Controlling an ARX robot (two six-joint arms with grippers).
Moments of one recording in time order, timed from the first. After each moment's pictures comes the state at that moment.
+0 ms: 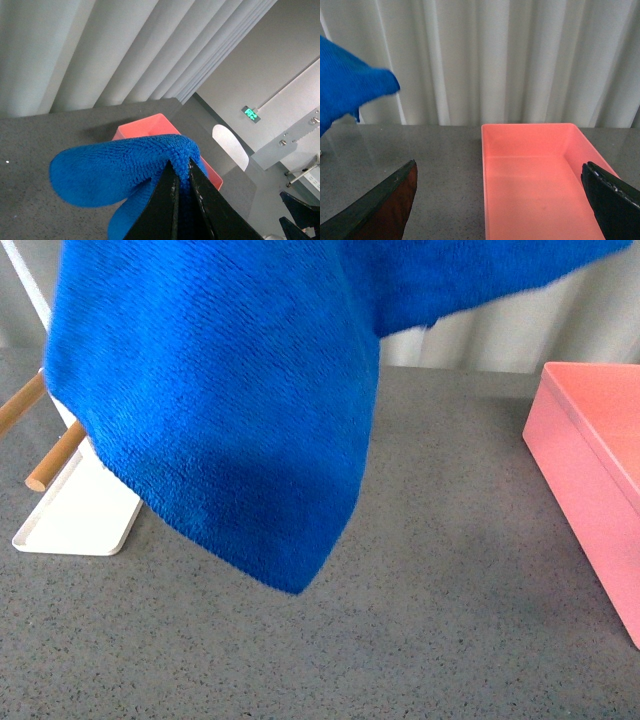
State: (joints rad) left arm -0.17 1.53 1.01 0.49 0.78 -0.47; right arm 0.00 0.00 0.02 0.00 0.00 0.00
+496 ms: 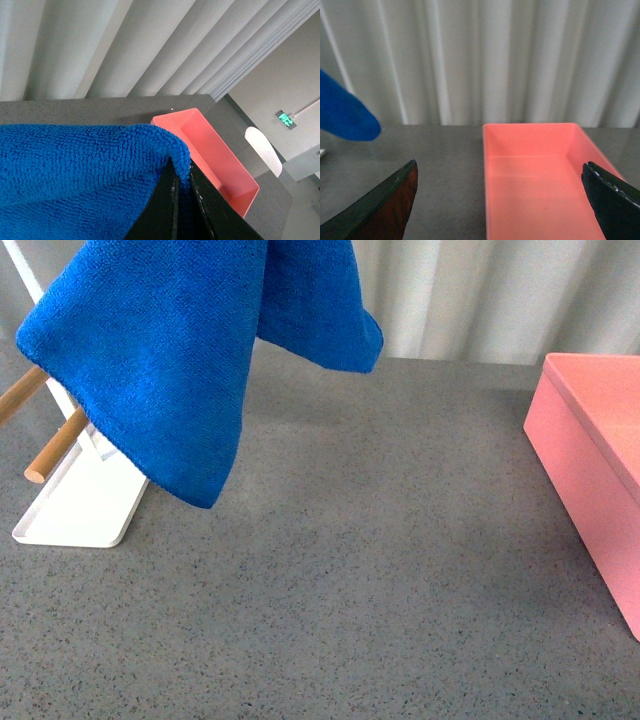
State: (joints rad) left arm -0.21 1.61 0.99 0.48 0.62 -0.42; right arm -0.03 0.05 0.04 -0.06 -0.10 0.03
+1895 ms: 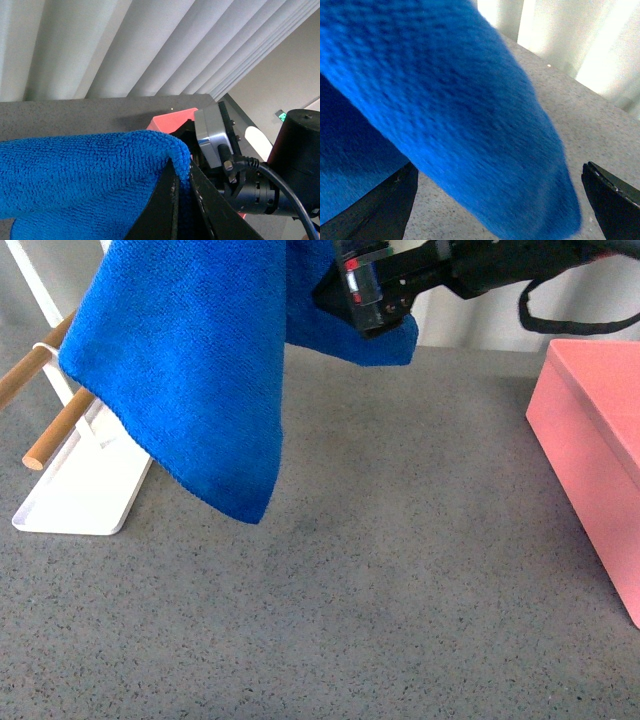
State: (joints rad) left arm -0.21 1.61 0.99 0.48 0.62 -0.42; right arm 0.35 1.89 1.14 0.25 -0.42 -0.21
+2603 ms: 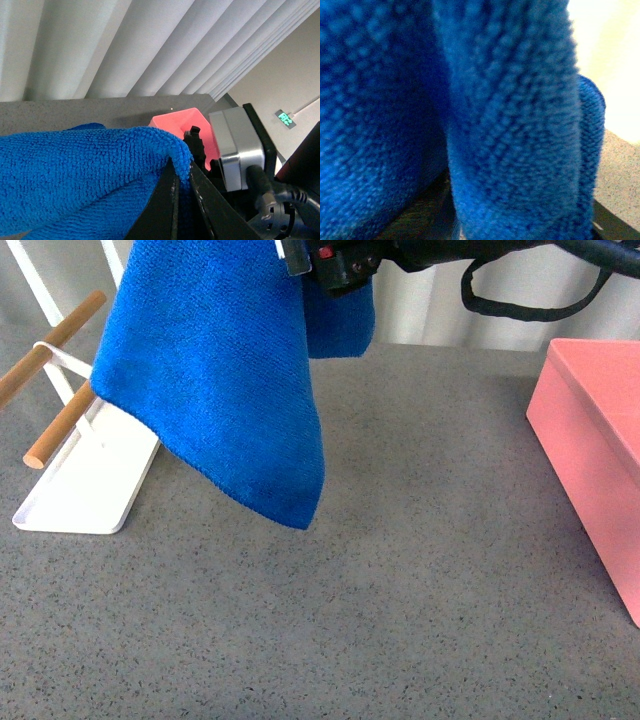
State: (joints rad) left arm -0.21 1.61 0.99 0.48 0.62 -0.42; right arm 0.41 1.89 1.10 0.45 -0.42 -0.14
